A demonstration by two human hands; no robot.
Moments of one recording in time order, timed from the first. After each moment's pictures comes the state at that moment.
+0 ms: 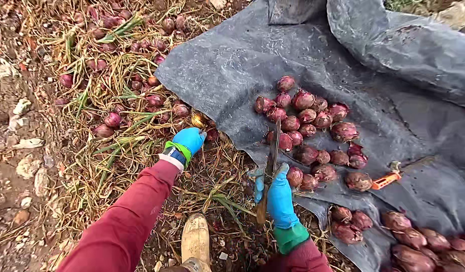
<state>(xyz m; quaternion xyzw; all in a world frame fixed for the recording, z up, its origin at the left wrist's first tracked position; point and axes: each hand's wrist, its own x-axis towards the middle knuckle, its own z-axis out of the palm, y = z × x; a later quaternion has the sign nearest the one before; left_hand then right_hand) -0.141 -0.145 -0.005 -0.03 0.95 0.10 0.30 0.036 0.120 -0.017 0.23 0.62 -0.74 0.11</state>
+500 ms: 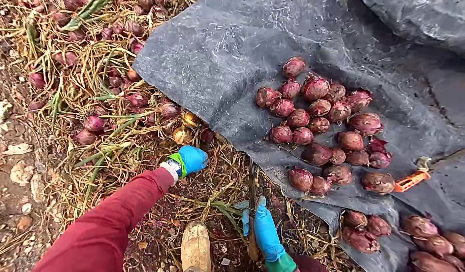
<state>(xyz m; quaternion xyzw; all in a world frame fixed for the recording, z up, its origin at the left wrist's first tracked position) -0.139 -0.147 -0.103 0.24 0.88 -0.01 0.40 0.099 0.102 -0.090 0.32 0.55 -0.73 0.23</state>
